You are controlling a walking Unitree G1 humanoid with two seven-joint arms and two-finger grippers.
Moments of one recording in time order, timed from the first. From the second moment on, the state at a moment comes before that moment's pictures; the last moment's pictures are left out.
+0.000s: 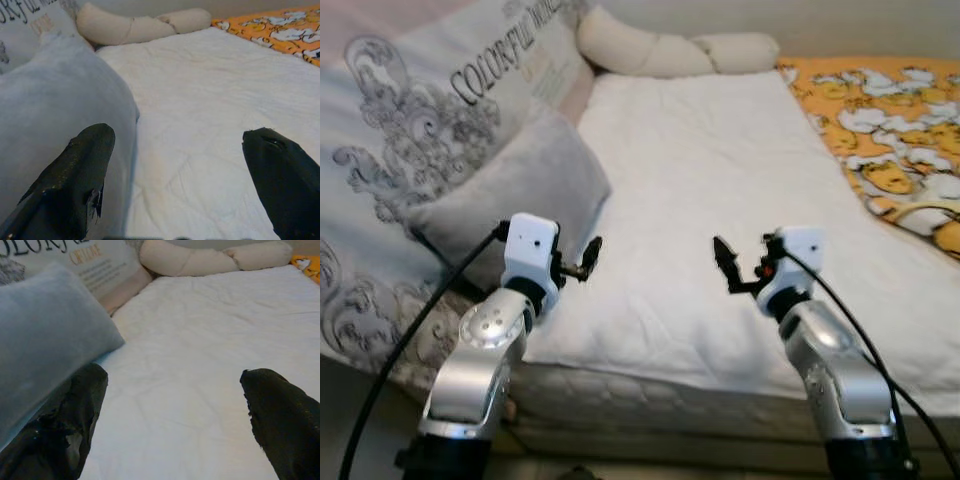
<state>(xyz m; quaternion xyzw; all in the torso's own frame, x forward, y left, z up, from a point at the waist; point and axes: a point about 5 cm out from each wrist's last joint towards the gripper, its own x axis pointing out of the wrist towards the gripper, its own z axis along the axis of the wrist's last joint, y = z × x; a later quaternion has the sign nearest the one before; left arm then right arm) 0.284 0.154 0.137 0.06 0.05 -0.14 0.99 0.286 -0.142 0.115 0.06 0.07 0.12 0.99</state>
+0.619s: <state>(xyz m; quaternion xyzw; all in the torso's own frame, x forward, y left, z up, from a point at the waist) 0.282 0.158 0.134 0.05 0.06 -0.12 0.99 0.291 -0.131 0.119 0.04 0.08 0.12 0.99</state>
